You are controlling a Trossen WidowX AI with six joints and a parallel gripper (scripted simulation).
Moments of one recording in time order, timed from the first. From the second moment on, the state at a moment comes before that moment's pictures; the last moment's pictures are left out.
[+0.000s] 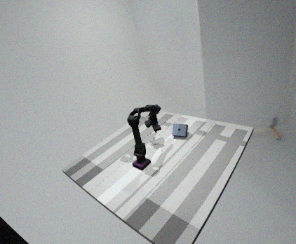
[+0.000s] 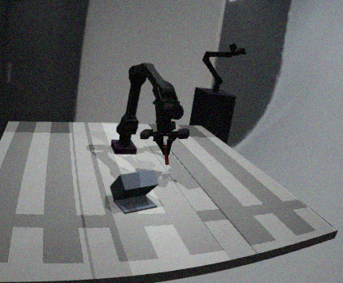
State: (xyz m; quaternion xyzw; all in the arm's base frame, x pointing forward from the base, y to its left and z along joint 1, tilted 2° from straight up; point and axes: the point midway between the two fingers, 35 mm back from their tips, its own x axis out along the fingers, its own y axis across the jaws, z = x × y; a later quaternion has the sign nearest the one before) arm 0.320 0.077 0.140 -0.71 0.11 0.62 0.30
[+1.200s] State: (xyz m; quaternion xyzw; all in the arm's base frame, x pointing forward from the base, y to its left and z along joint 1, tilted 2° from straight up) arm 0.336 0.034 0.143 -0.73 0.10 0.57 0.36
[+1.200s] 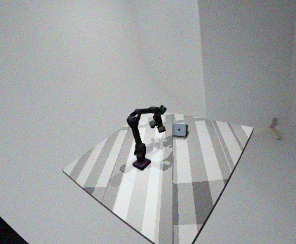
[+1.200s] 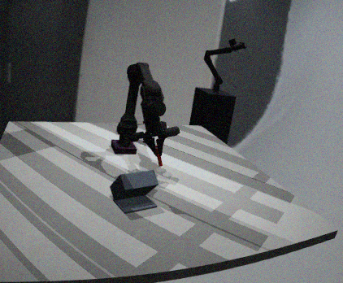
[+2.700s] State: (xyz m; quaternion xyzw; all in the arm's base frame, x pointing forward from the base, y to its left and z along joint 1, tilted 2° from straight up) arm 0.346 -0.025 0.150 -0.76 0.08 0.49 0.42
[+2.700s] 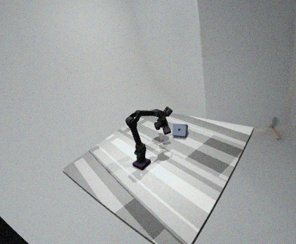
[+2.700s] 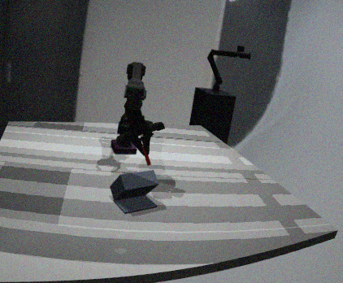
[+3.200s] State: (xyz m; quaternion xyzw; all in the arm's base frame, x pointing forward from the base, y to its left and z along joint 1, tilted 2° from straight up) arm 0.346 -0.045 0.154 -0.77 0.07 0.46 0.43
